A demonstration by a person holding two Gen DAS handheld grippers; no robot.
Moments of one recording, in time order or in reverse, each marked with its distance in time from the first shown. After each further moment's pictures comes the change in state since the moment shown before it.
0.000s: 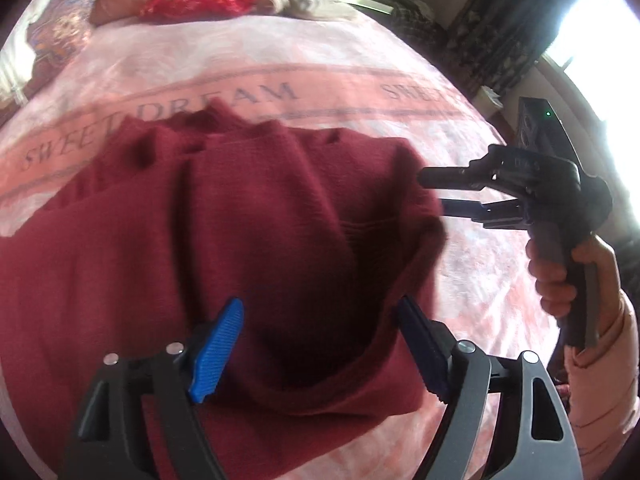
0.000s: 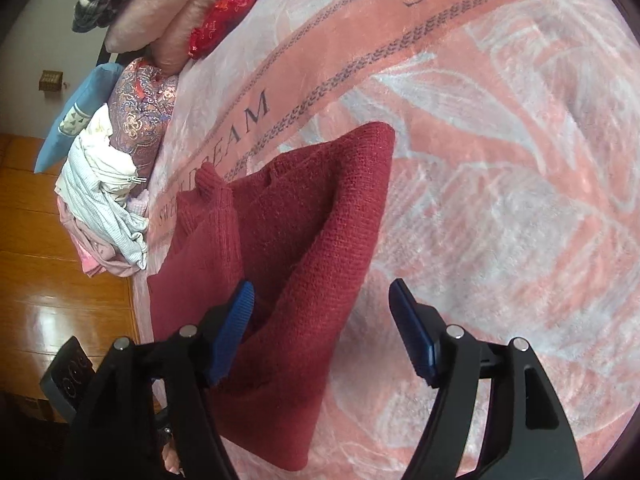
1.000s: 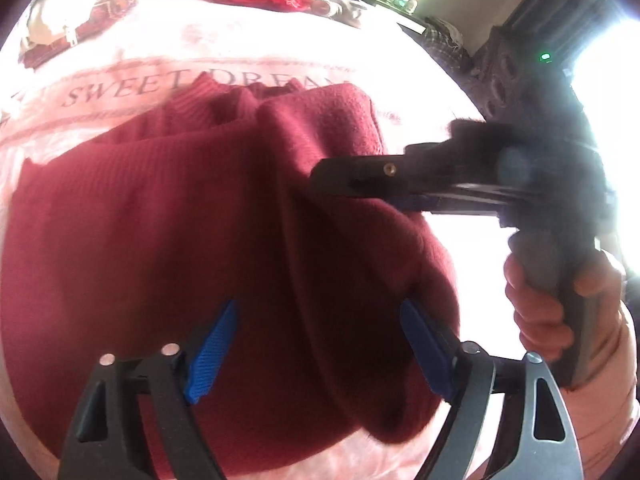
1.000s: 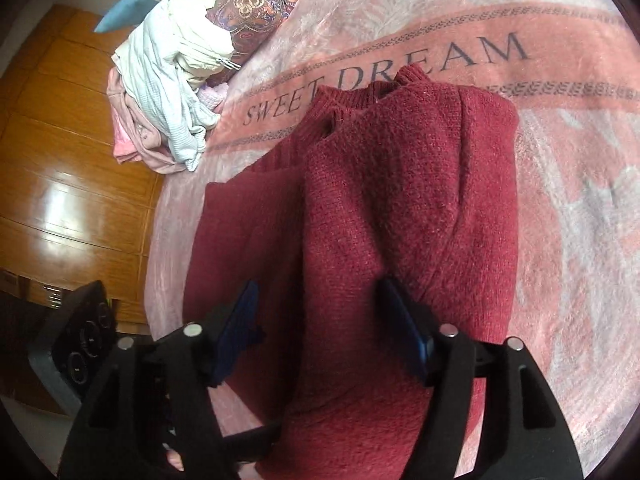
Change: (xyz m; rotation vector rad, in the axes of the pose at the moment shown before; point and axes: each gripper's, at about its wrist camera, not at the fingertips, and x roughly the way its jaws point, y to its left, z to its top) left arm 0.002 0.048 -0.016 -0.123 -0.026 -0.019; right arm 0.077 0.153 -0.044 -0.377 0.161 0.099
